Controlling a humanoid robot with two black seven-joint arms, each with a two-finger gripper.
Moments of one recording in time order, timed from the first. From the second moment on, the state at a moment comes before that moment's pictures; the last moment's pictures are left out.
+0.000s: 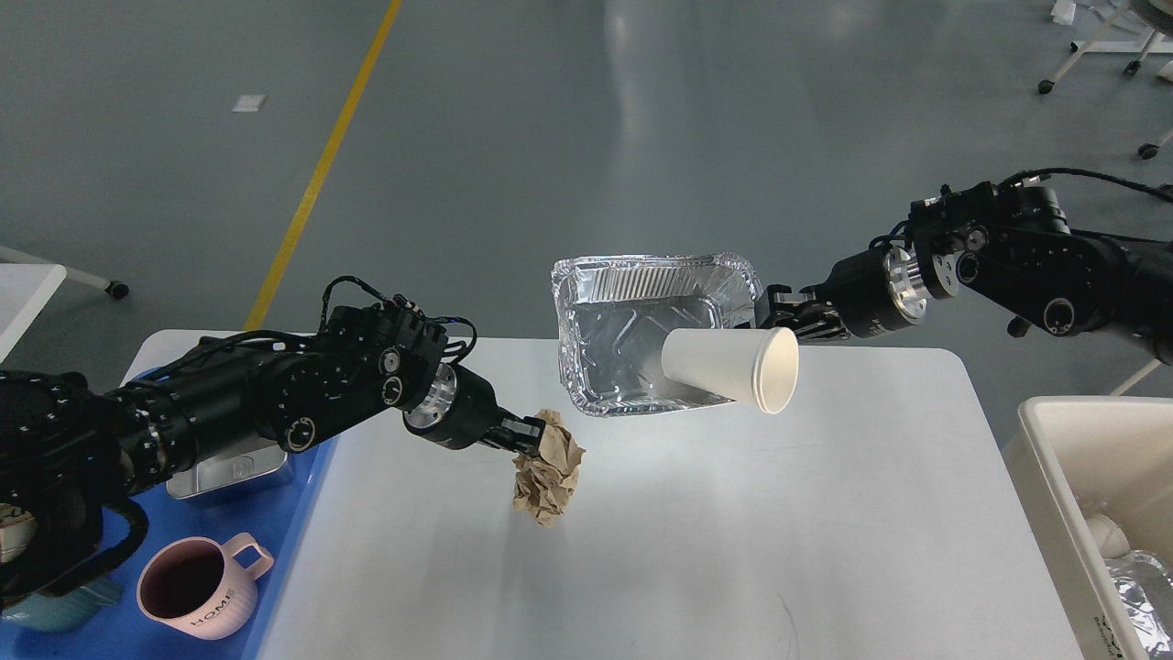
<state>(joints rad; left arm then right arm) -1.14 0.16 0.11 -0.71 1.14 -0.69 -0.22 1.33 -0.41 -0.30 0.74 -0.85 0.73 0.53</state>
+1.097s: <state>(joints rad) -1.59 0.26 -0.14 -0.72 1.06 -0.85 -0.22 1.21 -0.38 -0.34 0.73 -0.87 0.73 0.52</state>
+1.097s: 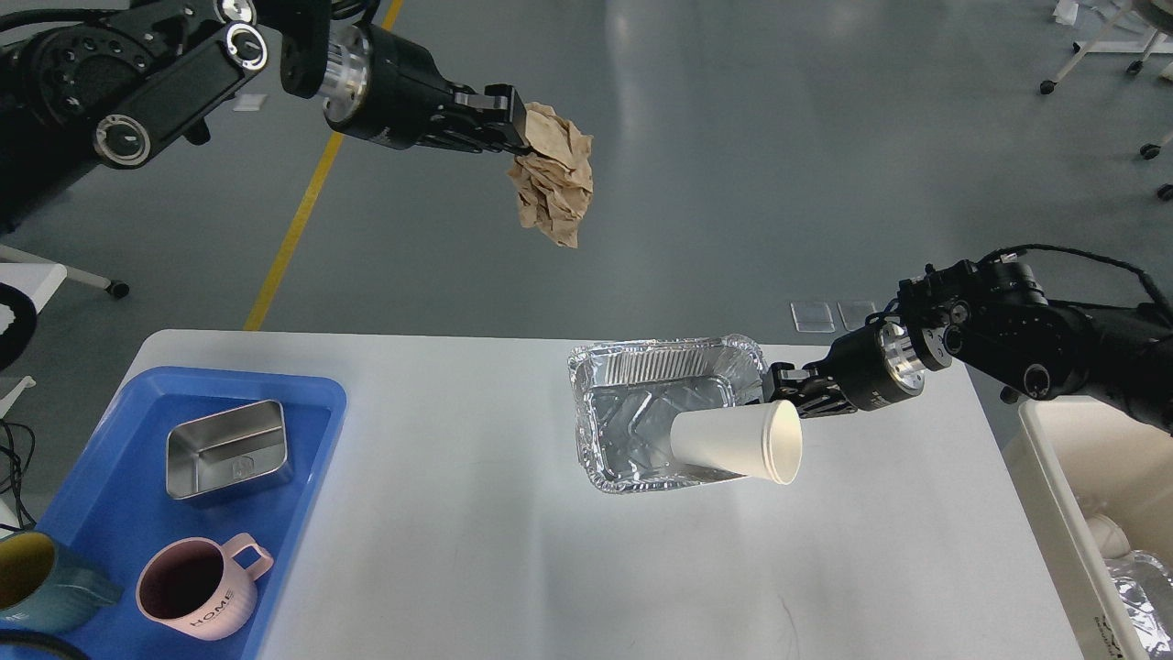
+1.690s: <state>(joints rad) -1.53 0.02 -0.02 -0.72 1.08 -0.84 -0.20 1.22 -0.34 -0.34 0.68 -0.87 0.73 0.52</state>
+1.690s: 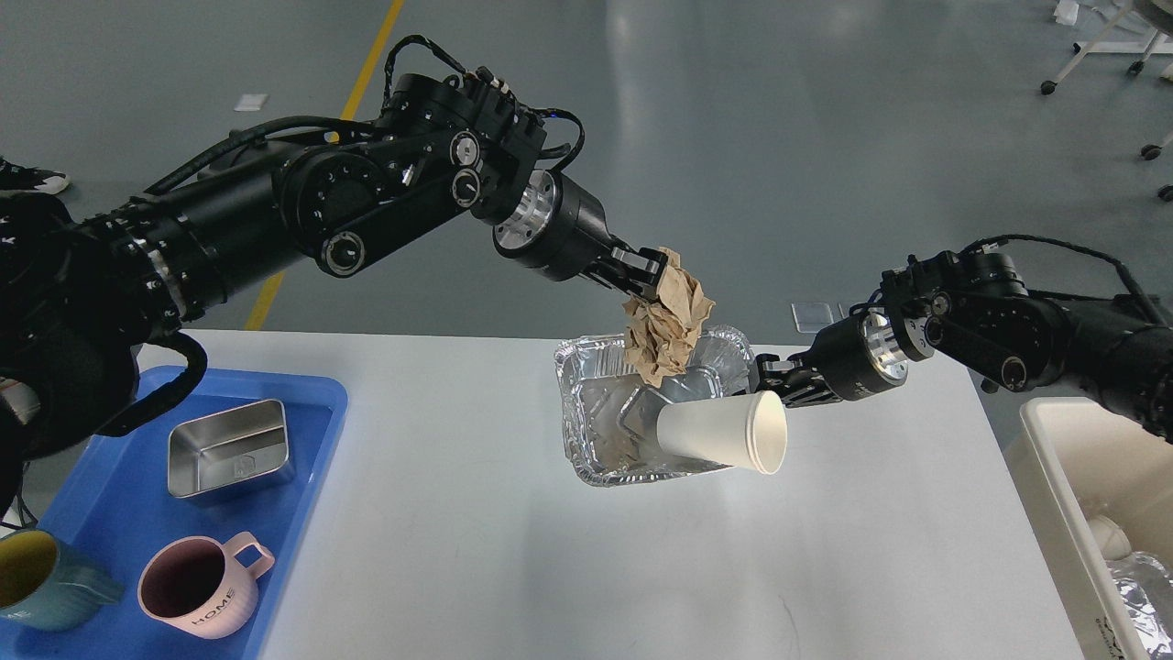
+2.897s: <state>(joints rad) -1.44 0.03 -0.01 -0.72 0.89 -0.69 -0.16 1.25 -0.31 -0.35 0.65 -0.87 0.74 0.52</state>
